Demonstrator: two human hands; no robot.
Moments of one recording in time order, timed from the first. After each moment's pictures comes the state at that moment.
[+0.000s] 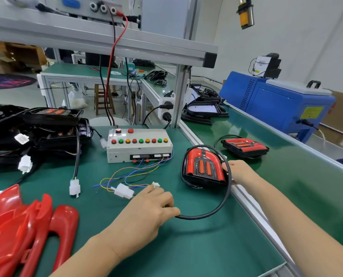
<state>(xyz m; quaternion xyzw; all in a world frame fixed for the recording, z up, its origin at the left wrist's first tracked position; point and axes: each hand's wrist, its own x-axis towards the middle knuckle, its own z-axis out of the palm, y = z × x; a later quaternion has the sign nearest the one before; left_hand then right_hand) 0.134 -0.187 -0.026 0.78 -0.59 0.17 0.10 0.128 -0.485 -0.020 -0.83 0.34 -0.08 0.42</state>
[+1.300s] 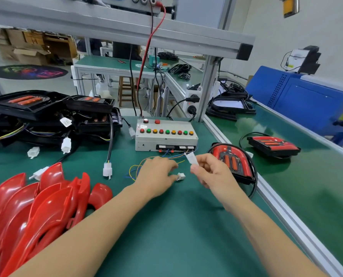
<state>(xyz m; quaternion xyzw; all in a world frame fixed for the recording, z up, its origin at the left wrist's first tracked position) 0.203 -0.193 -0.039 0.93 -0.32 0.02 0.19 0.116 -0.343 -0.023 -0.80 0.04 -0.12 0.59</state>
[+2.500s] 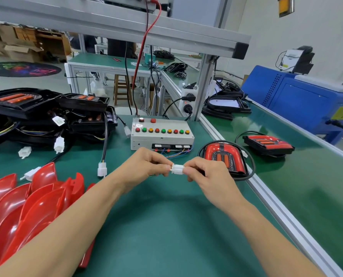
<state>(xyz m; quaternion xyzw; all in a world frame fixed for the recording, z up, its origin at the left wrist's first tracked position) 0.206 -0.159 -0.019 0.73 -0.29 -0.20 0.58 0.110 -0.342 -0.015 -0.91 -0.02 -0.16 0.37</state>
